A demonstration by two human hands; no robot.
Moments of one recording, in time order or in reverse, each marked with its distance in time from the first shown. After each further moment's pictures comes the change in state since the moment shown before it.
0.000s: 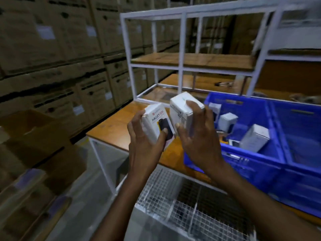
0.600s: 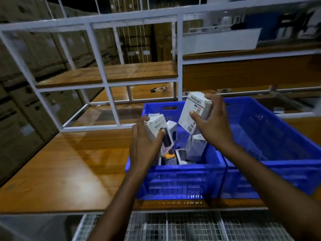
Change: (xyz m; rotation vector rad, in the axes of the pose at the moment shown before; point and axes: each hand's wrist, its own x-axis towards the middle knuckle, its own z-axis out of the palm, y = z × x) left_hand 0.070 0.039 0.226 -0.110 -0.398 0.103; right_hand 0.058 0.197 -0.124 -0.176 0.241 0.497
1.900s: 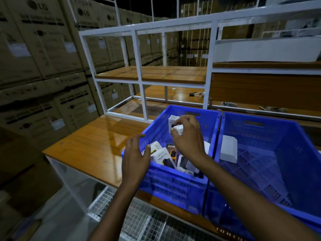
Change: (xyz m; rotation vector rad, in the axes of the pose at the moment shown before) left_hand -0.072 0.019 0.038 0.276 0.312 -0.198; right_hand 0.009 0.034 0.036 0.146 -0.387 -0.226
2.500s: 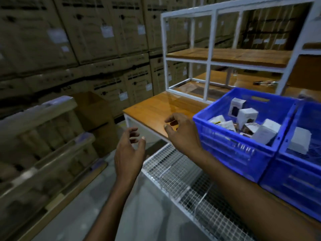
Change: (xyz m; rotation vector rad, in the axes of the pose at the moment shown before) left_hand -0.159 -0.060 -0.255 0.051 0.342 -0.239; right_hand -0.169 -0.207 0.081 0.278 -0.342 -0.215
